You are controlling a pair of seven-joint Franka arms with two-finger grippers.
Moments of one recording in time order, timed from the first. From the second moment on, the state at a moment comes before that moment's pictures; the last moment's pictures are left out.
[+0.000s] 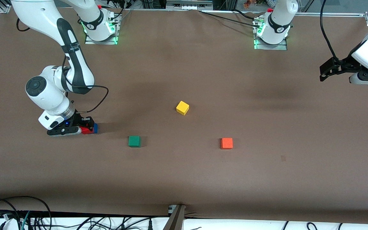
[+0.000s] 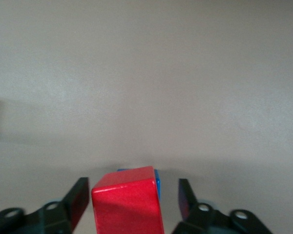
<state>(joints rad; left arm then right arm) -0.02 -0.04 -0.05 -1.67 0.04 1.61 0.00 0.39 0.43 -0.31 -2.06 0.23 2.65 -0.21</state>
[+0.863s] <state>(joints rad) -0.02 -0.04 -0.05 -1.66 0.04 1.60 0.00 0.39 0.42 -0.32 -1.99 0.23 2.57 -0.21</state>
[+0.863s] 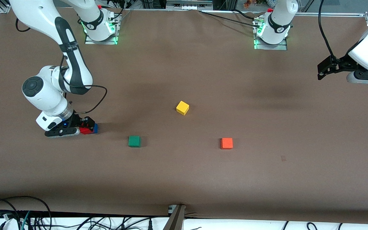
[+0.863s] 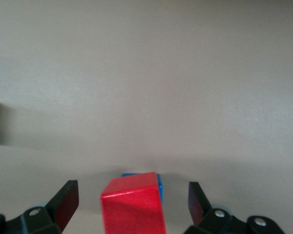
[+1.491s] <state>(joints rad) -0.02 -0.04 -0.05 -1.65 0.04 1.57 0.00 0.39 0.31 -0.34 -1.89 0.23 2.28 -0.21</state>
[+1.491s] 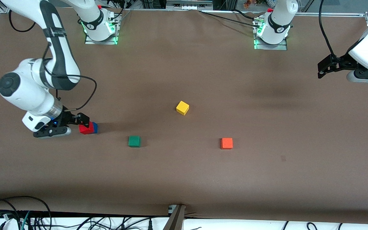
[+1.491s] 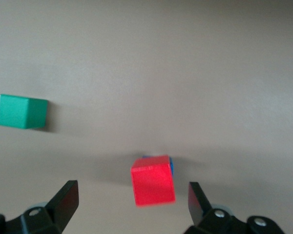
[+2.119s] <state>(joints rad) -0.02 -0.04 -0.05 -1.64 0.04 1.56 0.00 0.39 0.07 -0.43 -1.79 0.13 1.82 -0.21</state>
